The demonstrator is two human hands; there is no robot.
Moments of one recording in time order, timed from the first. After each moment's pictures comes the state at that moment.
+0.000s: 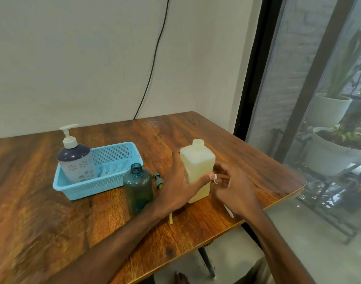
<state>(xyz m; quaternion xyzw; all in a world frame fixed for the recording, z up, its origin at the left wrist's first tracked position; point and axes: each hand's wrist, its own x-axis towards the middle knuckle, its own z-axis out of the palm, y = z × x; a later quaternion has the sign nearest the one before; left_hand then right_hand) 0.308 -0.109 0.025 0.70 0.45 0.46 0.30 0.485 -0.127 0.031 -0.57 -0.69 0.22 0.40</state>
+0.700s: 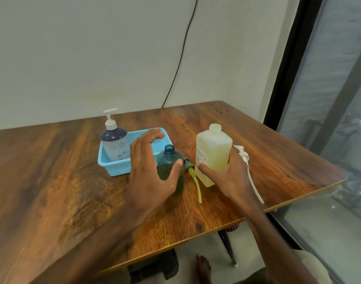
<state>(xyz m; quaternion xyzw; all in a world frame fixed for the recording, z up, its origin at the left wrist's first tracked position) 0.208 -0.182 0.036 0.65 0.56 0.52 -0.01 0.411 -0.126 0.012 -0.55 -0.65 0.22 0.48</state>
